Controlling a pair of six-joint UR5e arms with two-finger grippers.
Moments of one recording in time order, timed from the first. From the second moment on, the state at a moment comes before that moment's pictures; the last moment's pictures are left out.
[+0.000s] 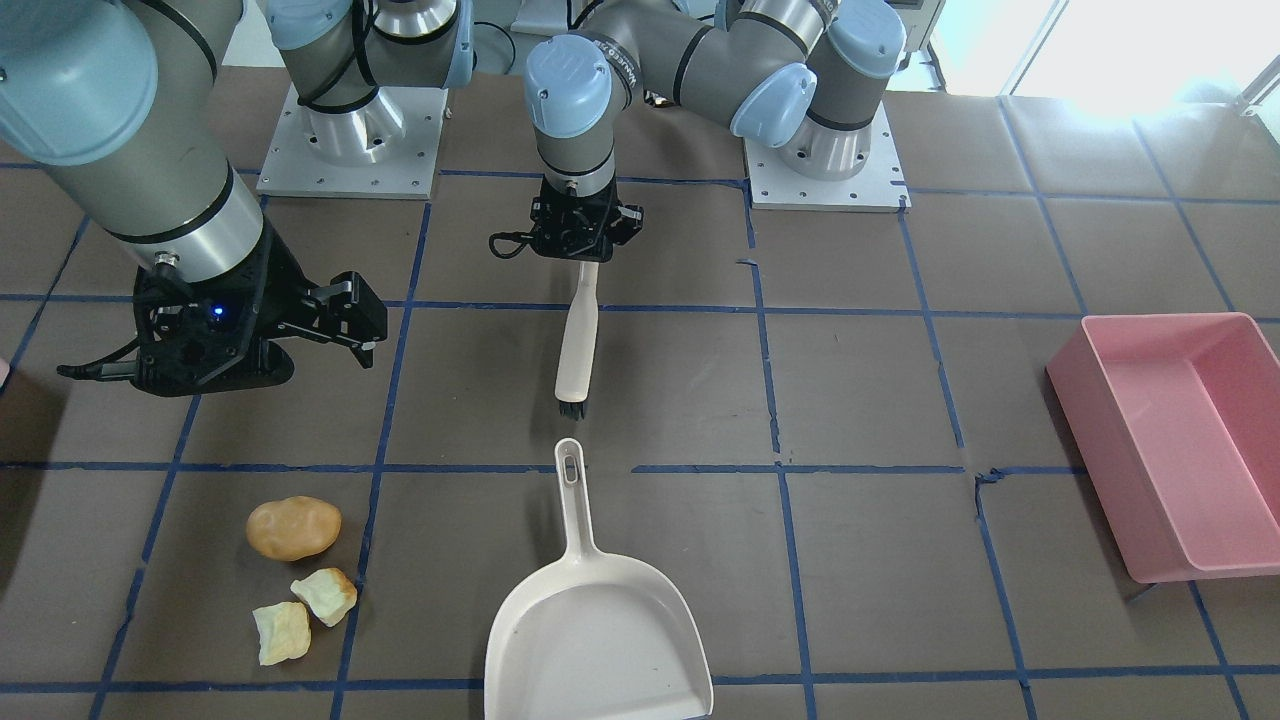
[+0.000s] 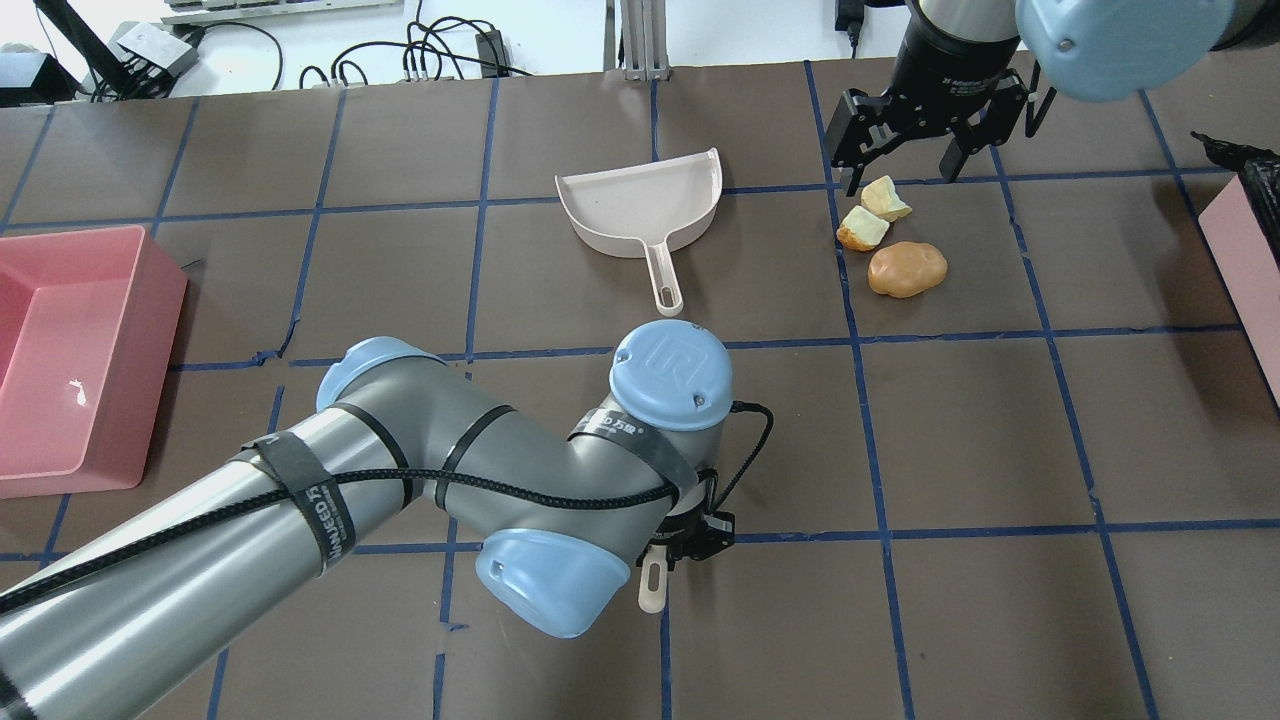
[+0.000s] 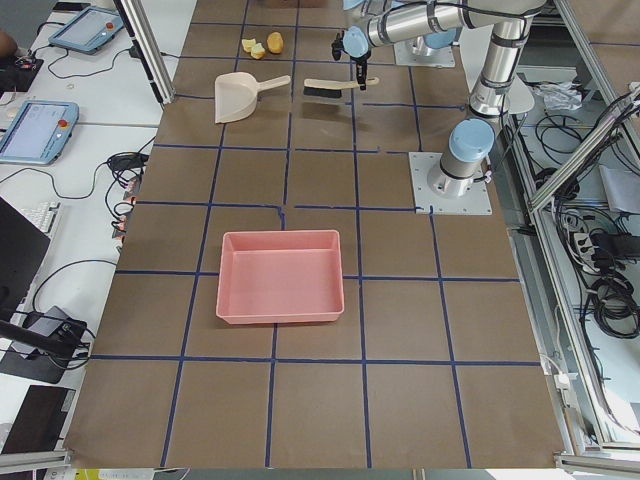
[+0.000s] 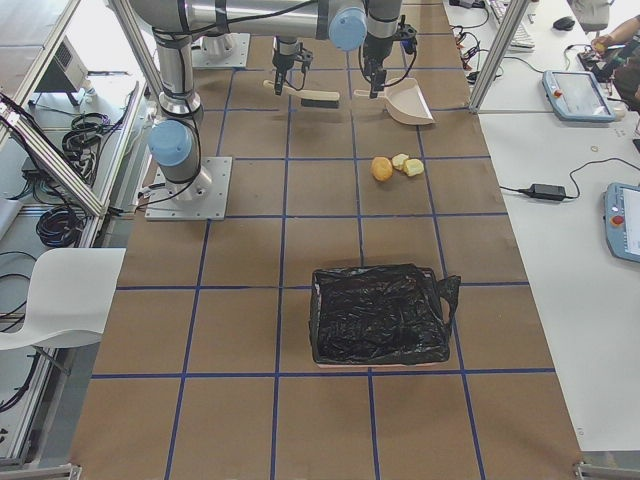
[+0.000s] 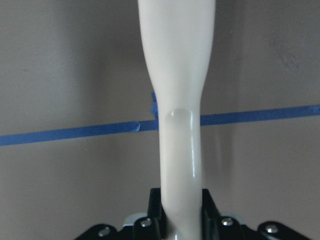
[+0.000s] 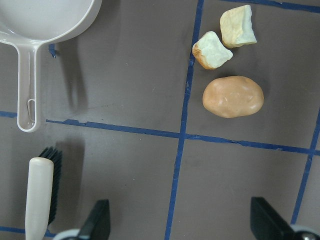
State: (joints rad) left arm -2.16 -1.72 -1.97 -1.23 1.53 -0.45; right arm 1.58 -1.36 1.43 -1.62 -1.53 -0.12
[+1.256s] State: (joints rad) left arm -1.80 -1.57 -1.56 -1.80 1.54 -0.14; right arm 1.65 -1.34 1.48 -1.70 -1.53 -0.10
